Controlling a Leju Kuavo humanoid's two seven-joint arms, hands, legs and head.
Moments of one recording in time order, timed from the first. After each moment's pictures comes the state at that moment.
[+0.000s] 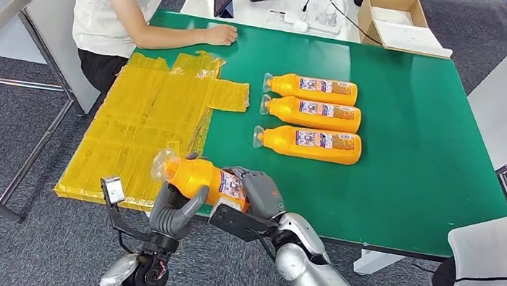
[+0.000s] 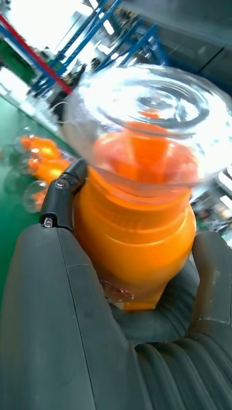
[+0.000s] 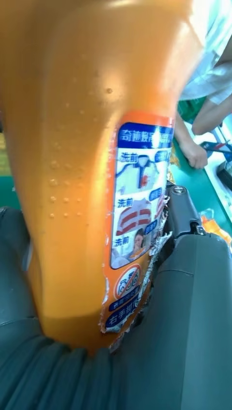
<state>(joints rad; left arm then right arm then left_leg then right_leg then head) -0.05 -0.20 -0.46 -1.30 0.58 -0.08 -0.29 -0.46 0.05 0.81 -0.99 0.57 -0.10 -0.28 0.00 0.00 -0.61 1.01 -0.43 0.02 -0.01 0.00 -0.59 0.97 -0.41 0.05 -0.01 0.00</state>
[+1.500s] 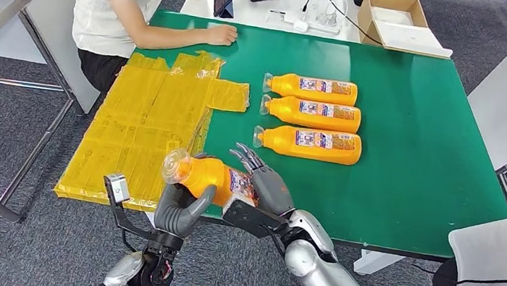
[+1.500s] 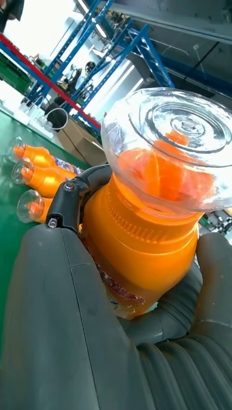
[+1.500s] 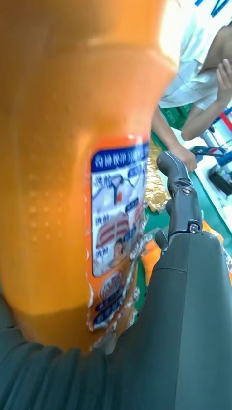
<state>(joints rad) -0.06 -0.20 -0.50 -1.33 0.51 0.01 -0.35 -0.45 0.02 0.78 -1.03 0.52 -0.12 -0.32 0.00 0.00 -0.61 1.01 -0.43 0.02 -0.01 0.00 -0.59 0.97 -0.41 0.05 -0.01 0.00</state>
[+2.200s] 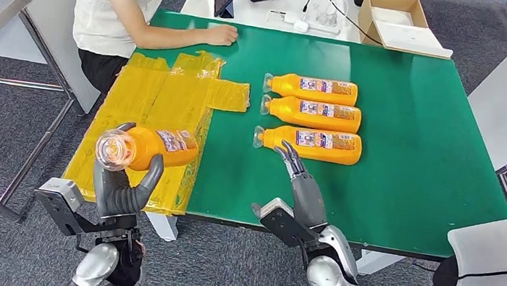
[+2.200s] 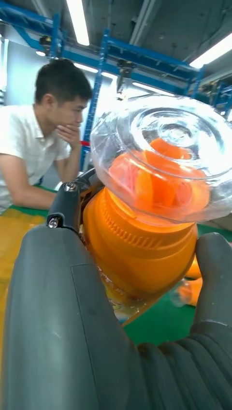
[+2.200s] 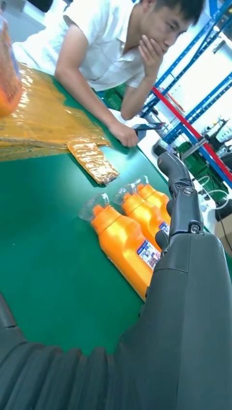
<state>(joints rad) -0.02 -0.17 -0.37 -1.53 0.06 0.48 -0.51 -0.30 -0.04 0.60 -1.19 0.58 -0.24 -0.36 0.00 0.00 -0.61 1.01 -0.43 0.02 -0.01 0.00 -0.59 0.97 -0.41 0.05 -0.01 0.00</state>
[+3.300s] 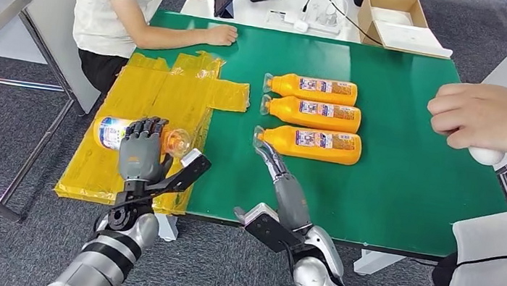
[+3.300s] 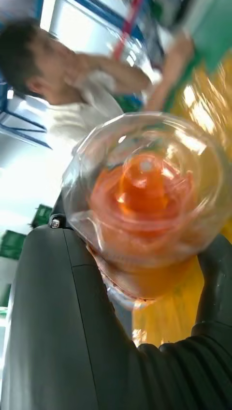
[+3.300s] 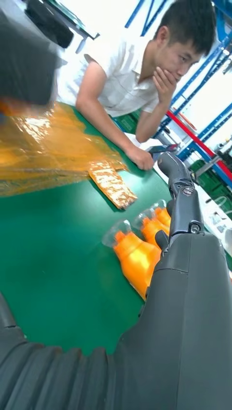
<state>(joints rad) -0.39 -0.23 -0.14 -0.83 -1.50 0.67 0.16 -0.28 0.04 0.58 -1.18 0.62 -0.16 -0.41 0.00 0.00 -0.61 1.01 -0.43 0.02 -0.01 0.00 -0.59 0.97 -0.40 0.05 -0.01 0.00</state>
